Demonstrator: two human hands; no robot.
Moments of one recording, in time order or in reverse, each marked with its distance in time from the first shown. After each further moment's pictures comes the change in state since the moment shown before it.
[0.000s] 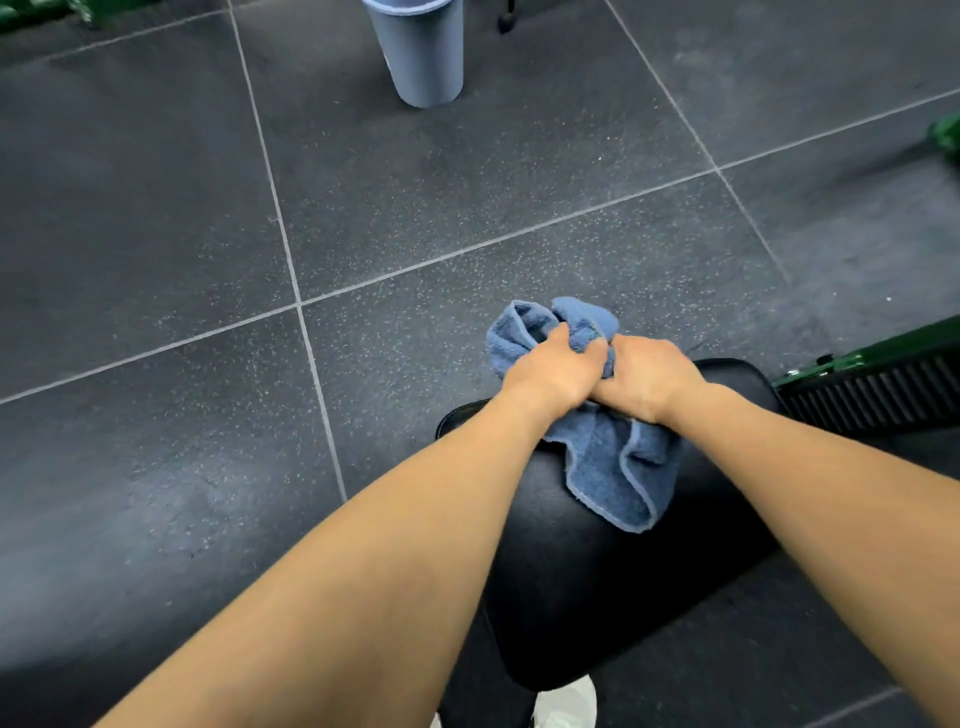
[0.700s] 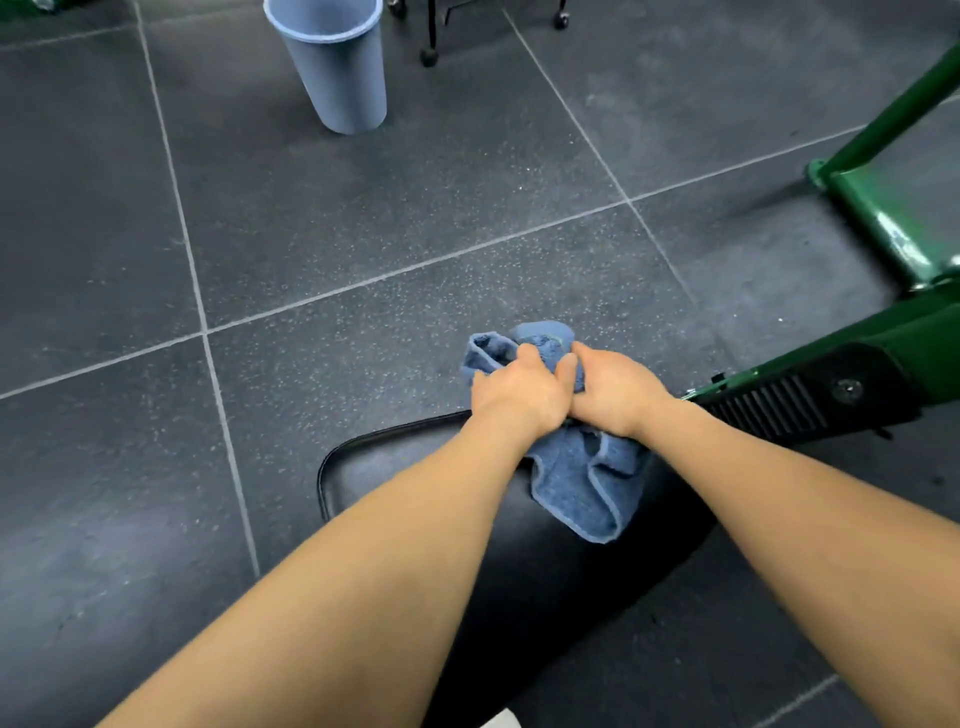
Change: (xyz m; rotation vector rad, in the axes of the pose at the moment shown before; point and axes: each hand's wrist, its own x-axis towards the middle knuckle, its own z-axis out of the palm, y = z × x) left_hand 0.016 0.058 0.058 0.273 0.066 0.059; right_hand -0.011 0.083 -0.014 0.096 0.057 0.095
